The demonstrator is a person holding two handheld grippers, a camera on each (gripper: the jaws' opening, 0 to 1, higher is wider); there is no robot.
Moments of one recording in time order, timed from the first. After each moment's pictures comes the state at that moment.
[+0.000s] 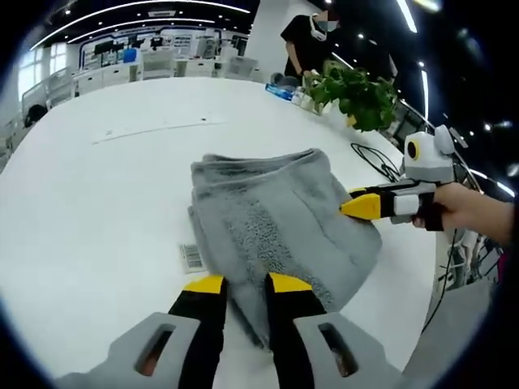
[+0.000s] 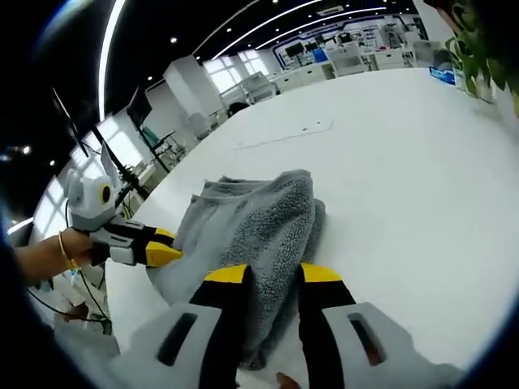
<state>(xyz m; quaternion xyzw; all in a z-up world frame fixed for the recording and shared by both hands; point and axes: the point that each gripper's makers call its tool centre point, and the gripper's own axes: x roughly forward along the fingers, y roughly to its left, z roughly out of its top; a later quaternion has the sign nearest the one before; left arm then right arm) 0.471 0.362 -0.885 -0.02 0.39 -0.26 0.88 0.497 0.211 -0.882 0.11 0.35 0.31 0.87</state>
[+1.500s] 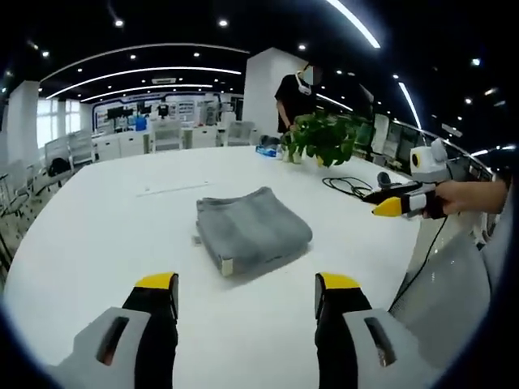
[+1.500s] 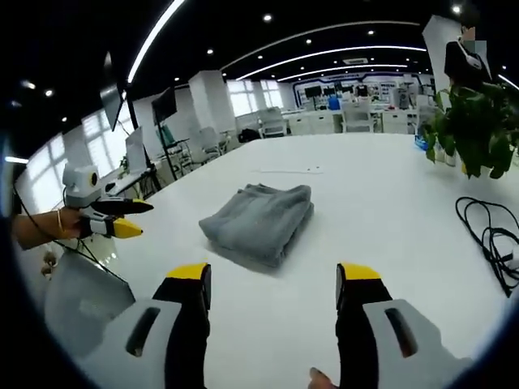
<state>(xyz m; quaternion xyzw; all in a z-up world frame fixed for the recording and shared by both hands) 0.315 0.384 -0.803 0.02 0.23 -0.24 0.94 0.336 0.138 -0.806 0.03 0.25 0.31 0.92</state>
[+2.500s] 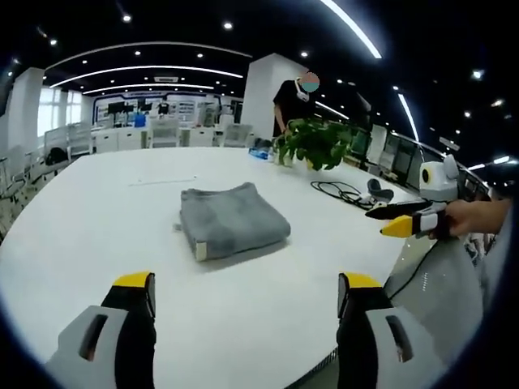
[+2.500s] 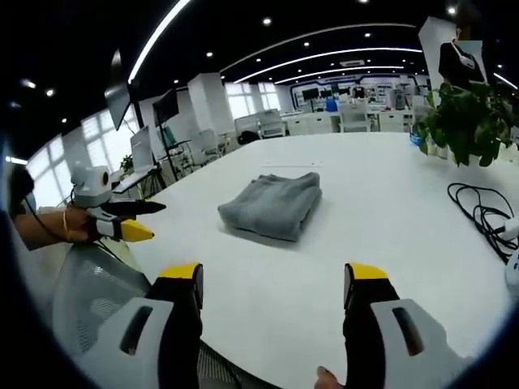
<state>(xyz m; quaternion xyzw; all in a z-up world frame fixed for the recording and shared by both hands) 0.294 0.364 -0.811 -0.01 0.23 -0.25 0.94 0.294 0.139 -0.807 0.04 0.24 0.30 0.92</state>
